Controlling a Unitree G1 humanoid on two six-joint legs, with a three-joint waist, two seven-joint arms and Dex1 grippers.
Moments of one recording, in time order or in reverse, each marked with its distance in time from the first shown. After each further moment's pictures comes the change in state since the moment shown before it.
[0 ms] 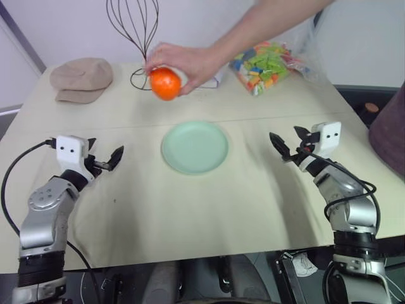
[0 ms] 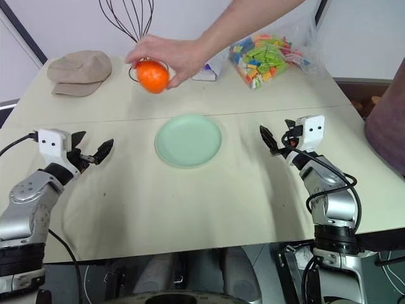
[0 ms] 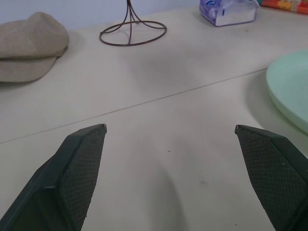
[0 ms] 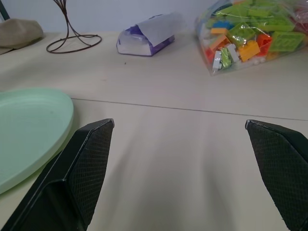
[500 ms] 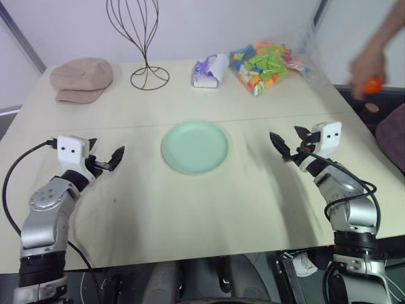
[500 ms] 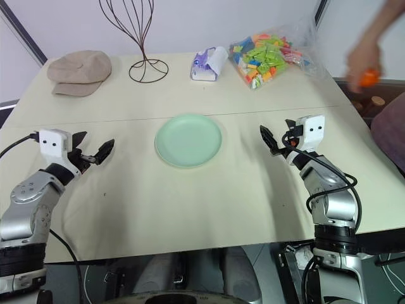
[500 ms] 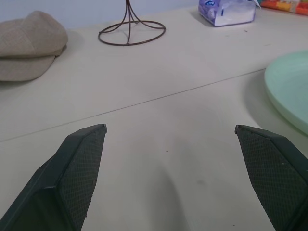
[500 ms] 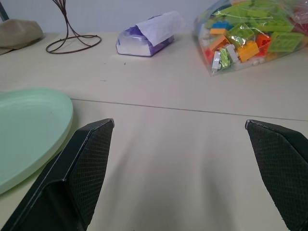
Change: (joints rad) left arm 0.000 -0.007 -0.002 0.000 0.000 -0.001 0.000; right arm 0.000 0.000 -0.005 -0.001 0.000 0.000 0.000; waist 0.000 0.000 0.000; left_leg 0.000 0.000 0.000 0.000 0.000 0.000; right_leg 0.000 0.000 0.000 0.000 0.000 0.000
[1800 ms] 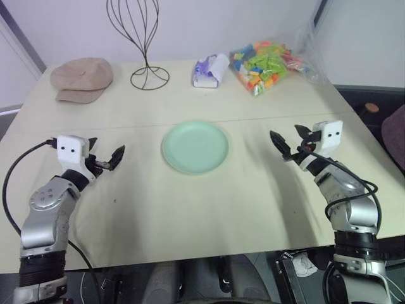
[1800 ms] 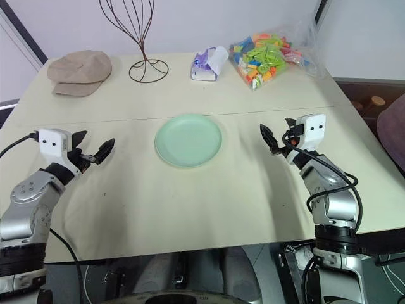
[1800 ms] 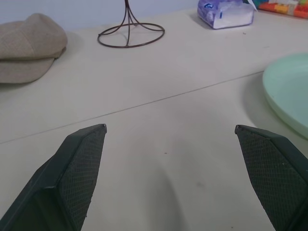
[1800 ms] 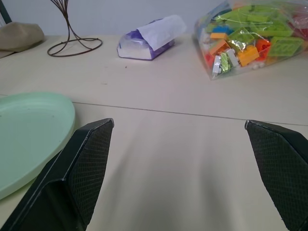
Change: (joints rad) left arm 0.000 0.000 -0.001 0.000 -0.002 -0.005 0.000; right arm 0.000 -0.001 -0.002 -0.020 0.007 0.010 -0.004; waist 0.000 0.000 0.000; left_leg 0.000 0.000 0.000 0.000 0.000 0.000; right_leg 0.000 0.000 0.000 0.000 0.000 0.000
